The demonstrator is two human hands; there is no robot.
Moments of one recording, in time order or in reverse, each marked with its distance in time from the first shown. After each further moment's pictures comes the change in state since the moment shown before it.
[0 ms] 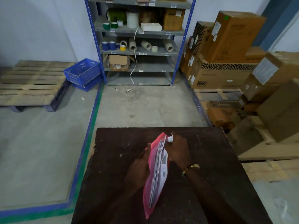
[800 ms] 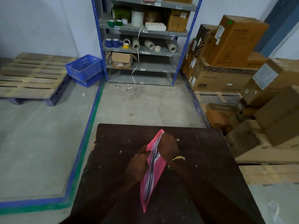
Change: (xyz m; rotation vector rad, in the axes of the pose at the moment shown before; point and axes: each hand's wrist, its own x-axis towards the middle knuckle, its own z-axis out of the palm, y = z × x) left_hand 0.006 -0.013 -0.002 0.152 -0.051 -0.008; right_hand 0.028 0.012 0.062 -0.376 -0.086 -0.131
